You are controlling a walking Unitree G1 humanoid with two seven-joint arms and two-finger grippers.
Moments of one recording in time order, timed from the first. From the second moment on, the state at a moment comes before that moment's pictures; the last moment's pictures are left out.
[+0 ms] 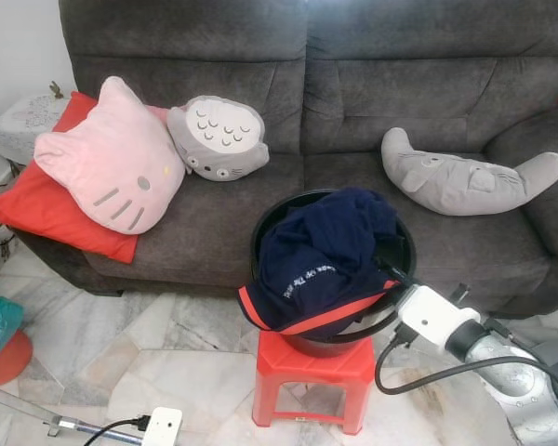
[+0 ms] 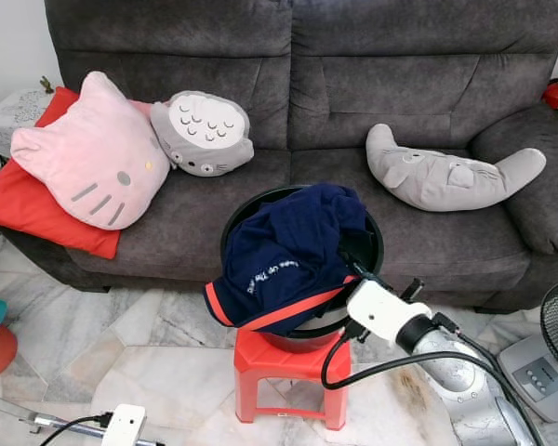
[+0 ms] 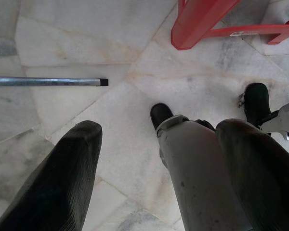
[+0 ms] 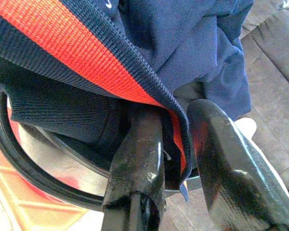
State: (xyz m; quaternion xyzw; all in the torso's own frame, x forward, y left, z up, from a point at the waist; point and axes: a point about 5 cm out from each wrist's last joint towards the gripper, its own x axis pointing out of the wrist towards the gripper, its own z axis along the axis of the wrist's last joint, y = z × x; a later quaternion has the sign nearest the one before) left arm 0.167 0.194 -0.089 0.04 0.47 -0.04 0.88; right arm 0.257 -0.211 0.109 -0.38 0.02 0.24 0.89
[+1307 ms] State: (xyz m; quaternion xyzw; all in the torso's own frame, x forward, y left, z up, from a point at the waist) left arm 0.162 0.194 -0.092 0.04 0.48 -0.05 0.87; right arm 0.263 -0.191 0.097 -0.48 0.02 0.32 0.81
